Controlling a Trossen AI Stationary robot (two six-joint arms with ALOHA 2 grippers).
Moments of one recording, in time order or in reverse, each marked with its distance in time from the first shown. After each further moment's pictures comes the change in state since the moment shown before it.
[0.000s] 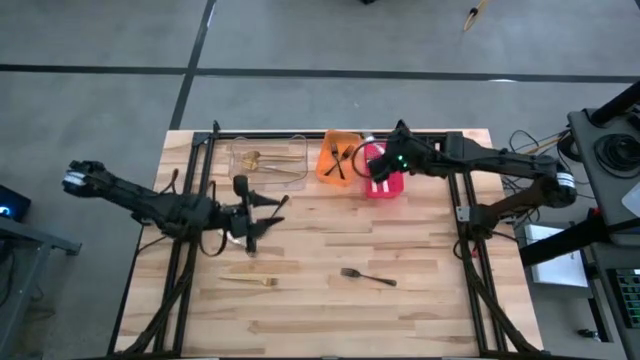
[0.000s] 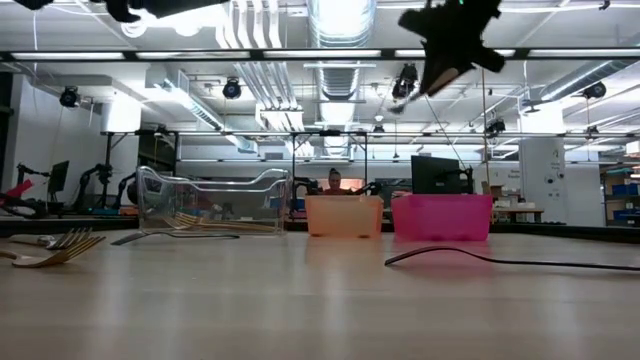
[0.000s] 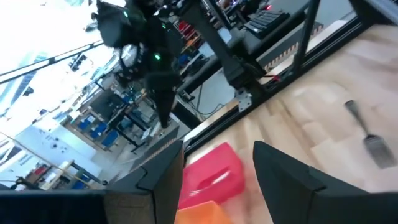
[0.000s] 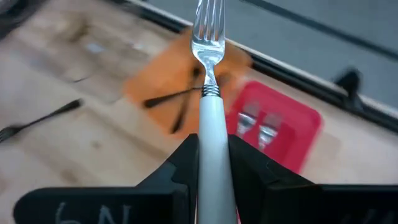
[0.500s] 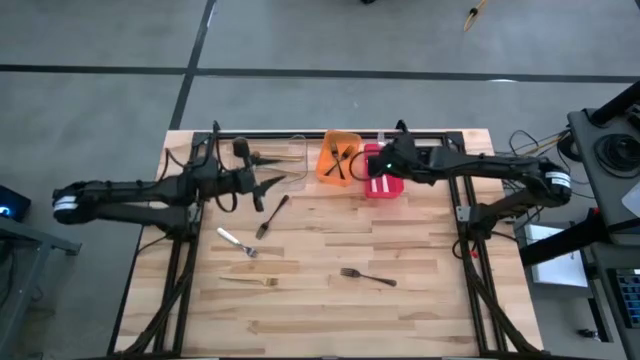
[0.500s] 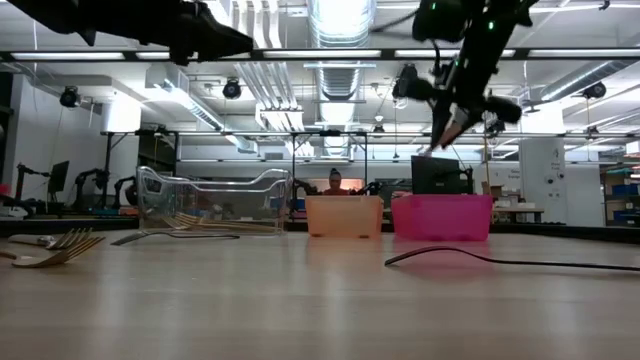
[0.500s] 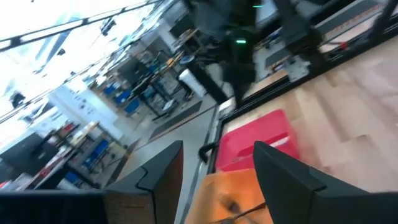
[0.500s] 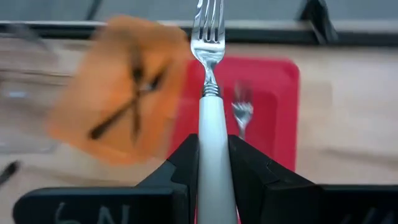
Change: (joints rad) left arm 0.495 -0.004 0.004 0.003 0.330 -0.033; right arm -0.080 0.033 -0.260 0.180 0.065 0.348
